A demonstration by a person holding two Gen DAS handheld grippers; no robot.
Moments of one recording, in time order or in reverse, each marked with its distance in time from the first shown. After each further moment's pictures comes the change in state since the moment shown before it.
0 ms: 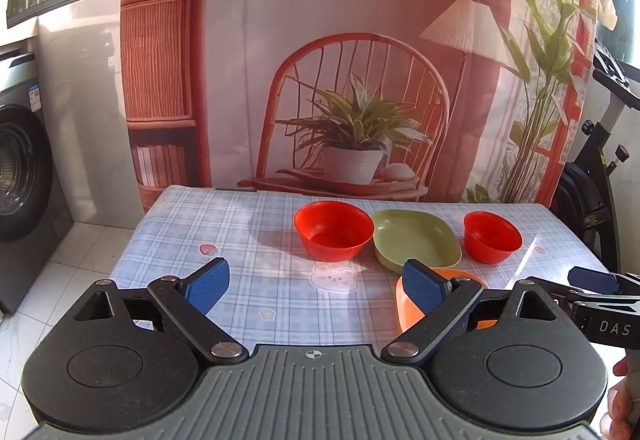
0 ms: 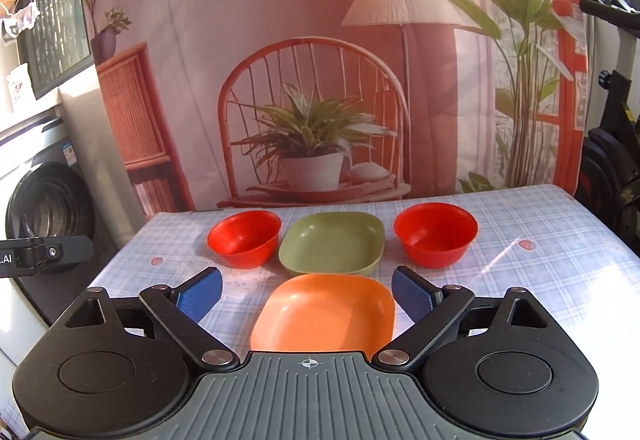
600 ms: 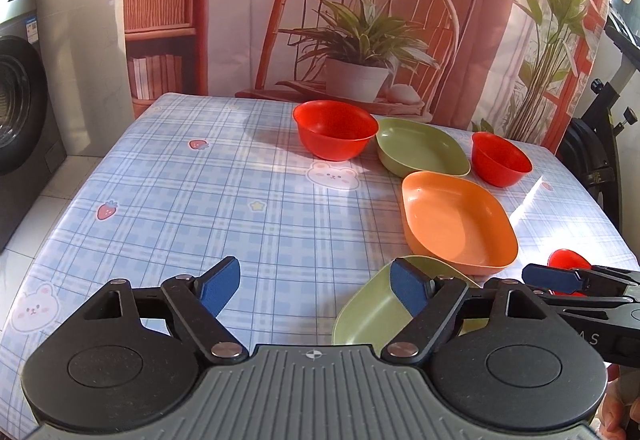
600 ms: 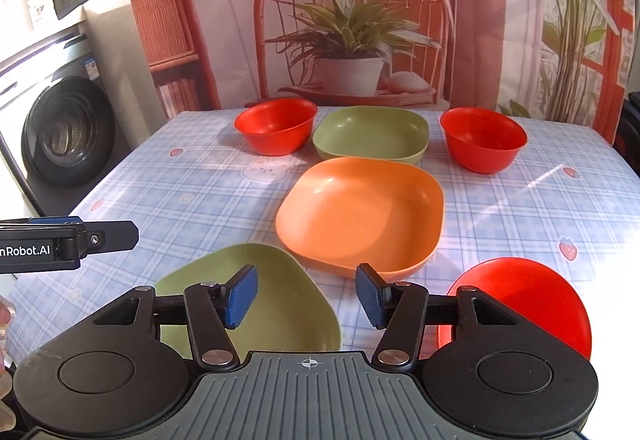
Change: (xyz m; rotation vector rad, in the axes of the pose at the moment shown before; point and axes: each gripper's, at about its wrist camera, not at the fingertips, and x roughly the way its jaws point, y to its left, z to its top) left arm 0.030 0.003 -0.071 -0.058 0.158 -0.012; right arm 0.028 0.019 -0.056 -0.060 0.211 0.068
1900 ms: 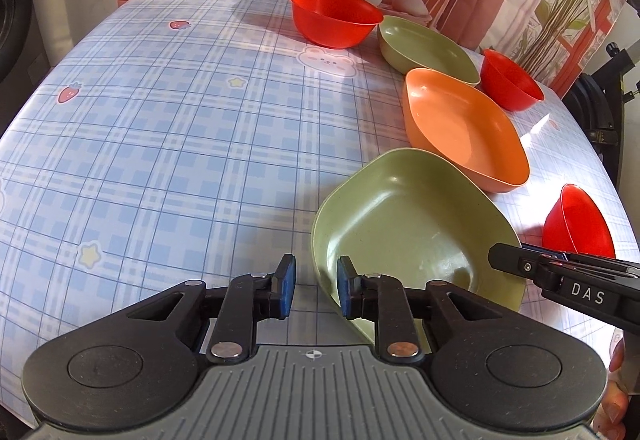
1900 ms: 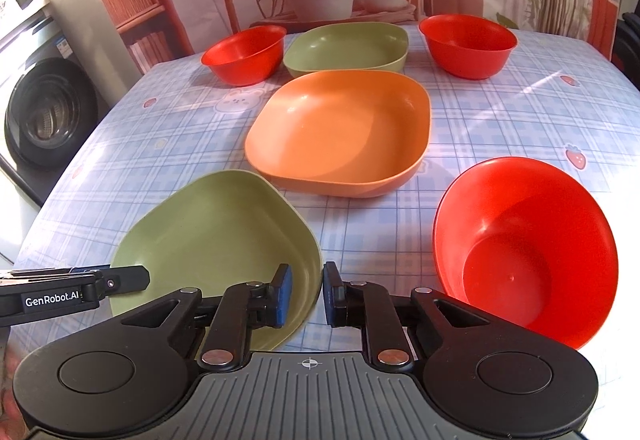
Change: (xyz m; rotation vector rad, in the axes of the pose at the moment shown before) left arm 0.050 -0.003 -0.038 -0.078 0.256 -0.053; right arm 0.024 -0.019 -0.019 0.112 0.174 -0.002
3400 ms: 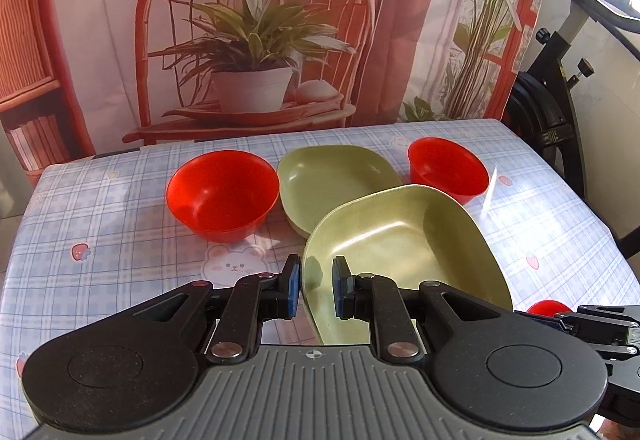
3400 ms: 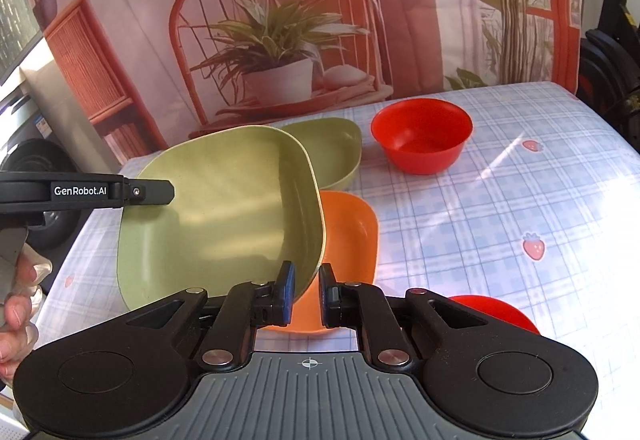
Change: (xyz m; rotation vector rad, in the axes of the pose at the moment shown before) left arm 0.023 -0.084 0.141 0.341 -0.132 -0.076; right arm -0.019 -0.033 0.063 0.108 -0.138 -0.049
